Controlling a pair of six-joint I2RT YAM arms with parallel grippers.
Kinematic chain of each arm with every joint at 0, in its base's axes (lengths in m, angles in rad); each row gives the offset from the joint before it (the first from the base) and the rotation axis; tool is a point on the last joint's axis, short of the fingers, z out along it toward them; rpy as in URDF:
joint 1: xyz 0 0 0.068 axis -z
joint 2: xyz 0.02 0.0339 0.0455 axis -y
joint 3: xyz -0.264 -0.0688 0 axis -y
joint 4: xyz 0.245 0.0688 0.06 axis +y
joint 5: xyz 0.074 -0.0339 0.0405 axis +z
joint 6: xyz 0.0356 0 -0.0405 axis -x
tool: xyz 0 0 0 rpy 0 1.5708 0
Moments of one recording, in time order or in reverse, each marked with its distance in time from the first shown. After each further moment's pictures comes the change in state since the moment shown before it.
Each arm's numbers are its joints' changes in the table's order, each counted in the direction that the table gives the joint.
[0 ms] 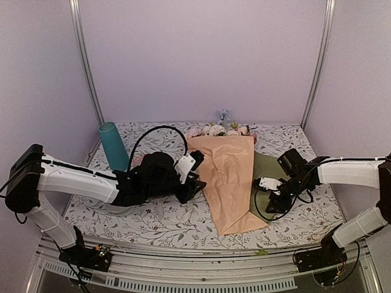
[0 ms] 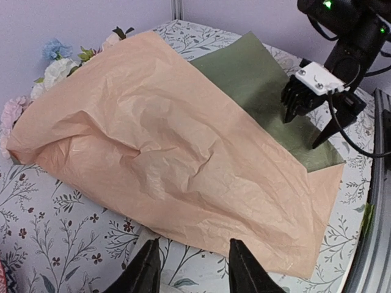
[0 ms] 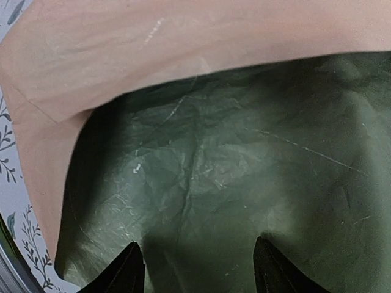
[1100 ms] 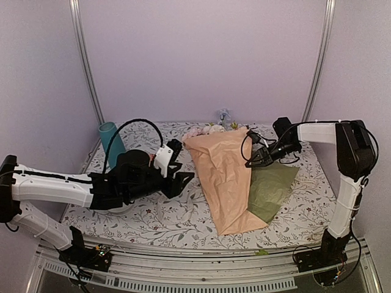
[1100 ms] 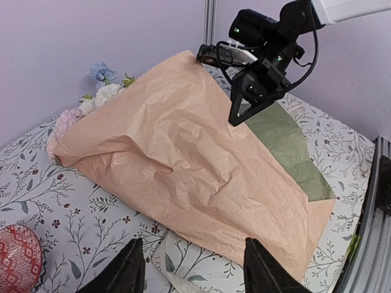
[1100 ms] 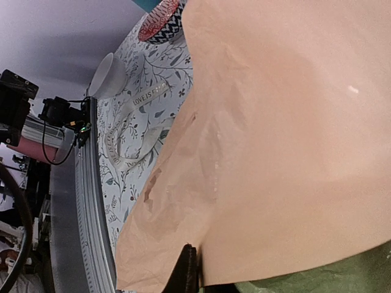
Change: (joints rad) left arm 0.020 0.232 -0.111 -0.007 0.121 0.081; right arm 0.266 -0.557 0.644 0.119 0.757 -0.266
